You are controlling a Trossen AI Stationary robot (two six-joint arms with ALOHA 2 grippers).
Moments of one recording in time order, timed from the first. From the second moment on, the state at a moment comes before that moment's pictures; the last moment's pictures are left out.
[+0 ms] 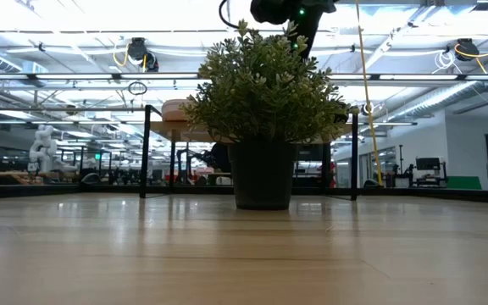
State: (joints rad) left arm 0.12 1.35 2.02 -1.49 -0.76 0.02; right arm -0.33 1.80 1.66 -0.87 0.62 -0.29
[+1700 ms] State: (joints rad) left arm 0.12 0.46 1.29 -1.22 -0.04 -0.23; right arm 0.05 0.64 1.14 -0.89 0.46 0.19
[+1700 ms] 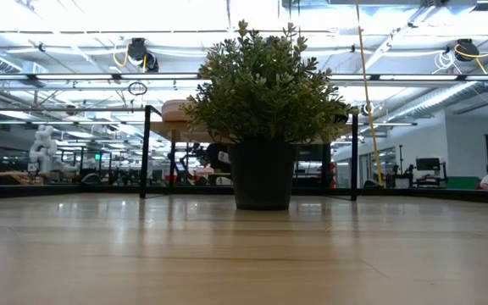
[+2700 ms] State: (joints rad) left arm 0.12 0.02 0.47 -0.67 0.14 -0.32; right arm 0.05 0.16 0.32 -0.11 -0.04 0.31
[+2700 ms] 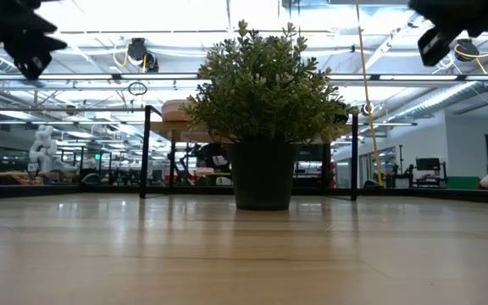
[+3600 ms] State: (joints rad) left arm 0.02 0.01 0.05 0.04 0.13 -0.30; right arm 0.05 0.00 0.16 -0.01 -0.06 0.33
